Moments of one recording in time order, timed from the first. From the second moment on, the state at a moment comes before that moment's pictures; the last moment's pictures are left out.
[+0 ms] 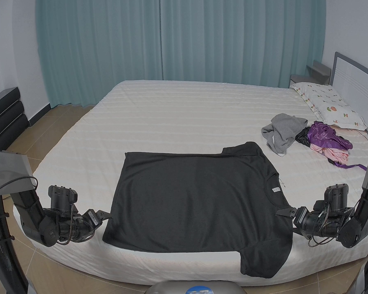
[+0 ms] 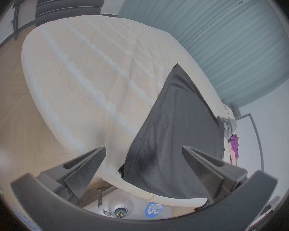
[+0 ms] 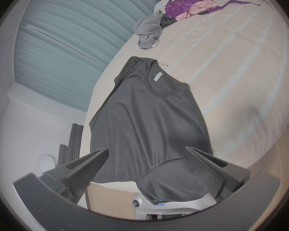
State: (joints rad) left arm -0.06 2.14 -0.40 -0.91 -0.16 -0.76; right arm 0.10 2.06 -0.21 -1.14 0.28 0.80
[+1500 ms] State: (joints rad) left arm -0.17 2.24 -0.39 -0.89 -0.02 -0.61; right arm 0.12 2.09 -0.20 -1.14 0.28 0.79
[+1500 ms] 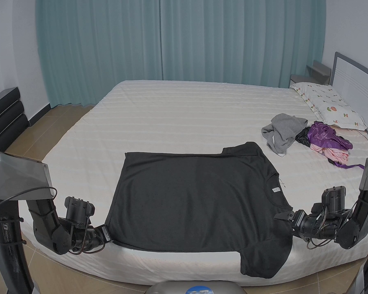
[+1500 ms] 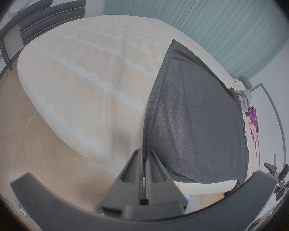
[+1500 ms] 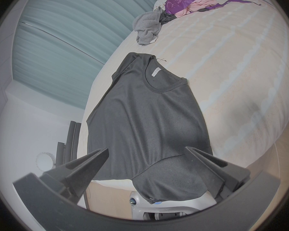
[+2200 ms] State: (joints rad) left arm -0.13 2.19 -0.35 -0.90 -0.03 -0.62; right arm 0.07 2.20 -0.24 -1.14 0.18 0.65
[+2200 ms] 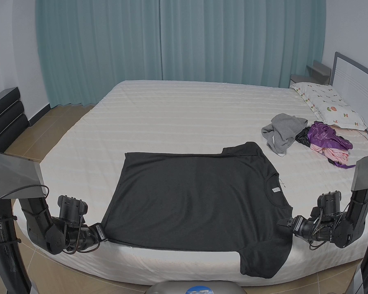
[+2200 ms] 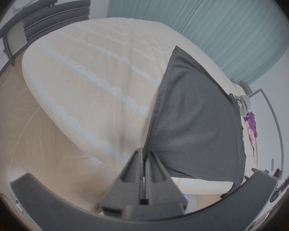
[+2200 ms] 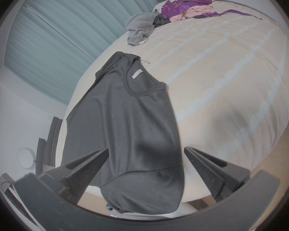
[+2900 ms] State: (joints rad) left arm -0.12 2.20 -0.34 -0.90 -0.04 -0.64; right arm 0.05 2.31 -0.31 -1.14 0.17 0.61
